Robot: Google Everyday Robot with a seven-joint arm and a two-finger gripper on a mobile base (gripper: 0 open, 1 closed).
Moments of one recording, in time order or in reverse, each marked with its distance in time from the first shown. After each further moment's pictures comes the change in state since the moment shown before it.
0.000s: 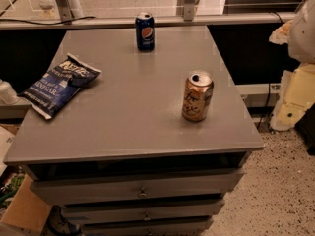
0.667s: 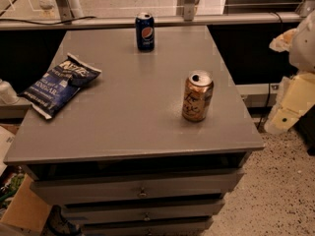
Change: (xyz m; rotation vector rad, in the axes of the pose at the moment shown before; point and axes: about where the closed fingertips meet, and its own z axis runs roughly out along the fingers) arm 0.004 0.001 0.013 -0.001 -0.086 0.055
